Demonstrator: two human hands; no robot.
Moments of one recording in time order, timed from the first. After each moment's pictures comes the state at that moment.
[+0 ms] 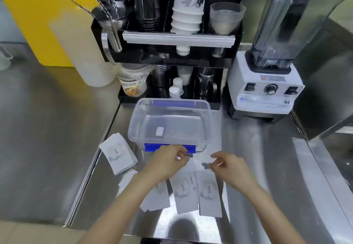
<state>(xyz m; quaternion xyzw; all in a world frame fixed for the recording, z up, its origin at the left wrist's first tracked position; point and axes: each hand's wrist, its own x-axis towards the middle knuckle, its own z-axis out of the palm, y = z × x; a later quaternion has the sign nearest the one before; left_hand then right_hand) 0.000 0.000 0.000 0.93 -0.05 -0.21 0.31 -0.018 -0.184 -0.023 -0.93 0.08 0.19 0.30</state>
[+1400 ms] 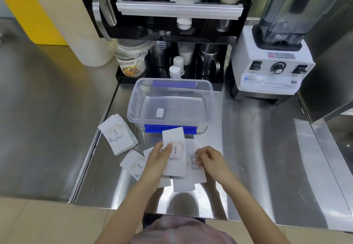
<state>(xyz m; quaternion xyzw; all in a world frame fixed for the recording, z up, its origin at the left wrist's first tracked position) -0.039 0.004 -0.059 0.65 0.26 -0.16 0.70 -0.038 -0.146 -0.060 -0.80 0.16 0.21 0.54</state>
